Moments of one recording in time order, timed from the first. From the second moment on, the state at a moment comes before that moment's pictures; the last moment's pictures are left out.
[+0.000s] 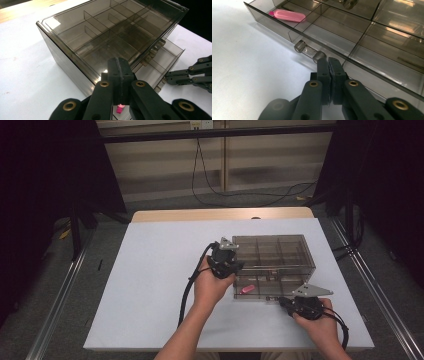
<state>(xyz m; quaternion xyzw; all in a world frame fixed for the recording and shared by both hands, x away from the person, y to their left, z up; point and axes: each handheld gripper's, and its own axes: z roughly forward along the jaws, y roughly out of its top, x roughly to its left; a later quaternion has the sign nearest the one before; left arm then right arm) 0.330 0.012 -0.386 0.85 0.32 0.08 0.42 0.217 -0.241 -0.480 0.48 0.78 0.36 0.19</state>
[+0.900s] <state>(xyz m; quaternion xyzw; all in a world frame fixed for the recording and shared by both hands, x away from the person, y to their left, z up) 0.329 0.009 -0.387 0.84 0.32 0.08 0.43 0.222 -0.242 -0.481 0.48 0.77 0.36 0.20</state>
